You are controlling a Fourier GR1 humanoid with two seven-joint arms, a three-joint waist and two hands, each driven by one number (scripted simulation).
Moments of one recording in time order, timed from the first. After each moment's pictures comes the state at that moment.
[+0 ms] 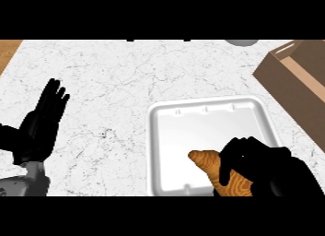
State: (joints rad) left arm -0.10 0.22 0.00 -1.64 0.21 0.18 0.18; right arm -0.15 -0.24 0.55 -2.33 1.03 0.27 0.62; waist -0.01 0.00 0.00
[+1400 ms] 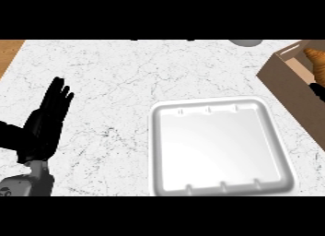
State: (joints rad) left arm -0.11 0.18 0.01 -1.66 0.18 0.15 0.20; right arm -0.45 -0.52 -0.26 -1.50 0.86 0.13 0.09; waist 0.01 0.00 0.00
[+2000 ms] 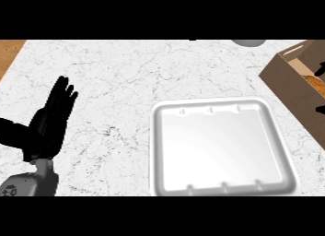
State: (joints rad) left arm -0.12 0.16 0.00 -1.65 0.16 0.16 0.20; right arm -0.54 -0.61 -0.20 -0.98 1.00 0.13 -0.07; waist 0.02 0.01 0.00
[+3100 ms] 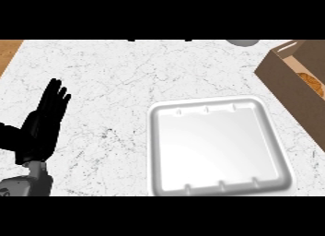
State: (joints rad) left arm -0.10 0.17 0.04 -1.65 0.17 0.15 0.20; right arm -0.72 -0.58 -0.71 -0.80 0.33 0.19 -0.28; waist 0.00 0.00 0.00
